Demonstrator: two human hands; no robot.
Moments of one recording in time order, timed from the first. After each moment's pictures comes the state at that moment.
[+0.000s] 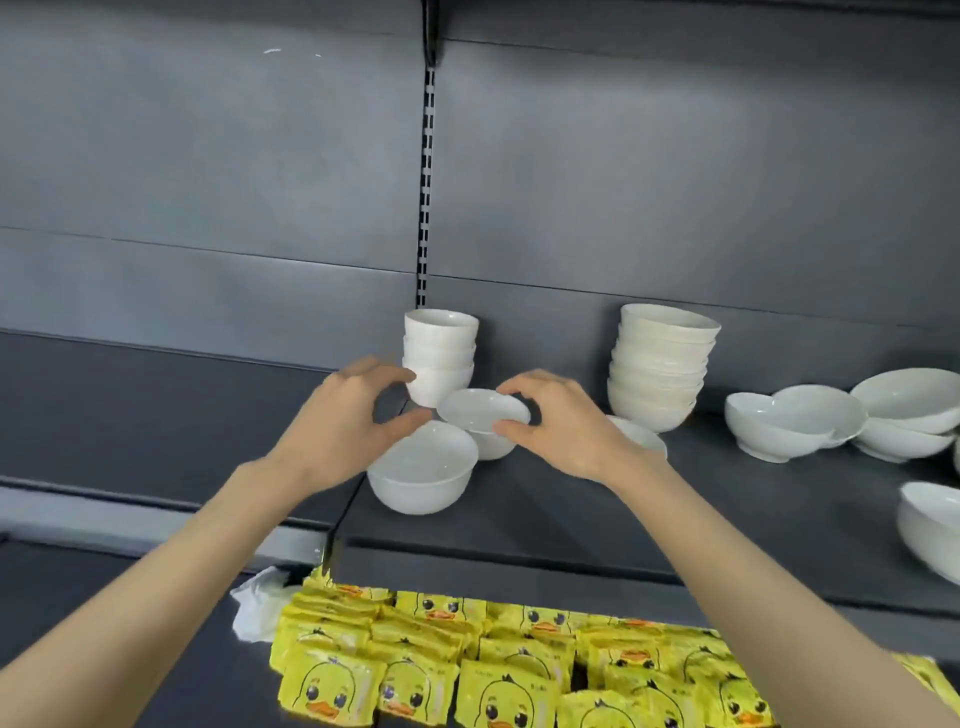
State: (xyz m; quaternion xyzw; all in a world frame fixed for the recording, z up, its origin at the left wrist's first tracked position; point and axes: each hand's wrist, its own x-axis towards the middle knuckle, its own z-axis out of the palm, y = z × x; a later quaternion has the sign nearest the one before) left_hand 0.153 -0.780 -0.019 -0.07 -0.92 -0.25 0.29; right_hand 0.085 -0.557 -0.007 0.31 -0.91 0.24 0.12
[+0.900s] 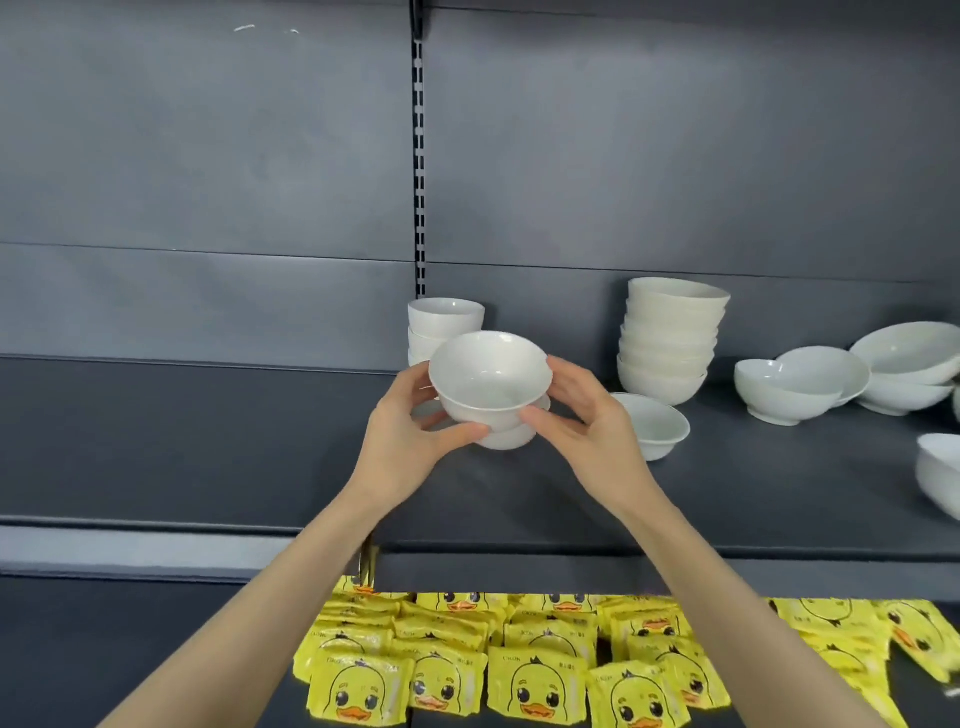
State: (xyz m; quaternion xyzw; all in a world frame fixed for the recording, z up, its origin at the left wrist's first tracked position) left_hand 0.128 -0.764 -0.057 -0.11 -0.75 -0.61 0.24; right_hand 0.108 -0.573 -0.053 0.26 -0.72 0.63 0.15
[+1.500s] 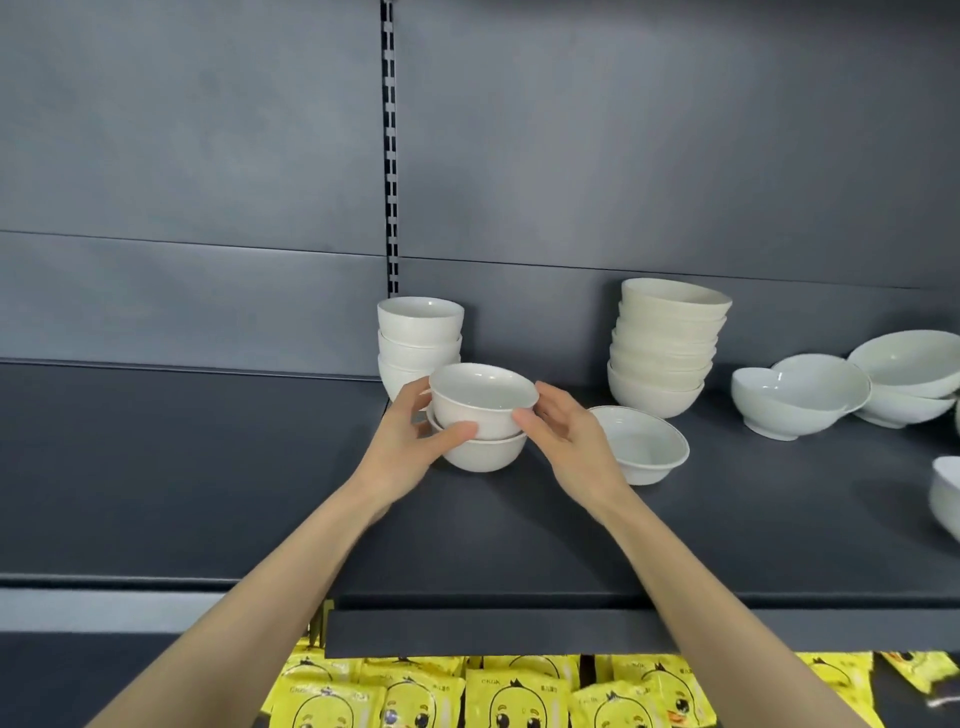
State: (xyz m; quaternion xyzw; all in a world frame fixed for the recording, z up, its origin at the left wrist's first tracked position) left_hand 0.058 -0.758 -0.079 -0.09 -0.73 -0.67 0.13; right_hand 0.043 -0.568 -0.073 0.18 -0.76 0.62 0.08
